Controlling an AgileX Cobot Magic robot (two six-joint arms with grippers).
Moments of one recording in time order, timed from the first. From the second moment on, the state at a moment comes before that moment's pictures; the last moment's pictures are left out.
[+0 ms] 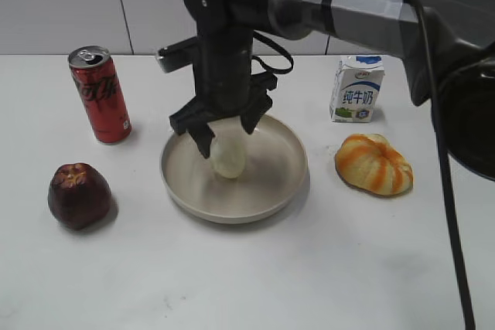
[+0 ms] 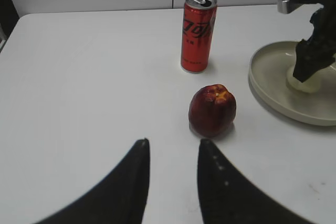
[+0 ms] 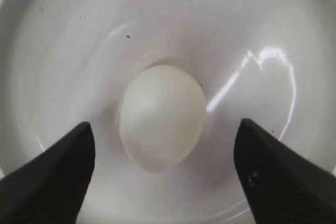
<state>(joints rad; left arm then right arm) -0.13 -0.01 -0.51 -0.14 1.04 0.16 0.76 2.40 -2.10 0.00 1.21 0.15</state>
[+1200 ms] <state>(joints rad) -0.13 -0.01 -0.51 -0.14 1.04 0.16 0.17 1.70 -1.53 -0.15 1.21 0.07</state>
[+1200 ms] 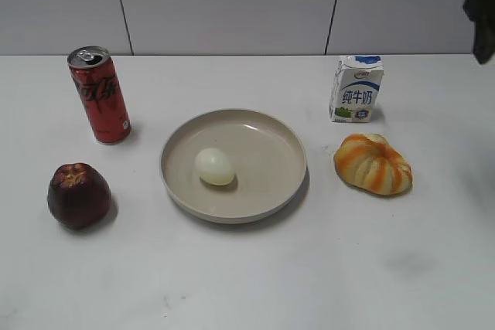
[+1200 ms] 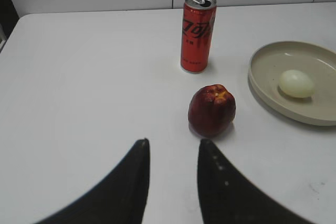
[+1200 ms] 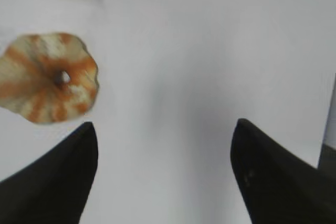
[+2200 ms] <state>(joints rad) -0.13 -0.01 -0.51 -0.14 1.04 0.16 0.16 0.34 -0.51 -0.04 1.05 0.07</state>
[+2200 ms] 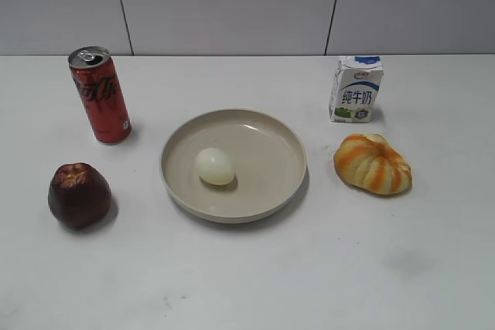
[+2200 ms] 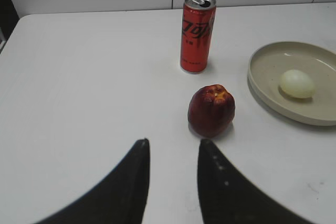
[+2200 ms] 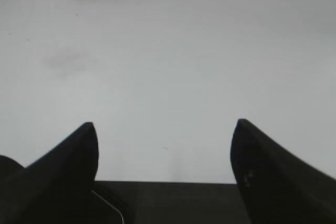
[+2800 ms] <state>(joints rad) -0.13 -0.01 -0.51 -0.14 1.04 0.16 0.16 0.00 -0.50 -0.01 1.05 0.07</state>
